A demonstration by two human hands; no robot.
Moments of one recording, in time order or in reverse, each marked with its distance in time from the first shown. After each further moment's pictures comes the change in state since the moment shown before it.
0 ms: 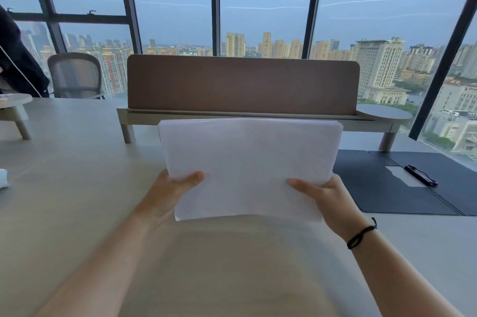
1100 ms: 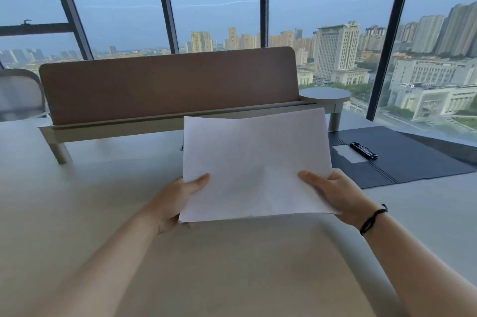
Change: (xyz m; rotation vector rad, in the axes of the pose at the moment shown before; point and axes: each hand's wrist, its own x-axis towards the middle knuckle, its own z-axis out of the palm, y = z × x) left_hand 0.021 -0.010 0.147 0.237 -0.226 -0.388; right_hand -0.008 0.002 -0.152 -0.021 0.133 0.210
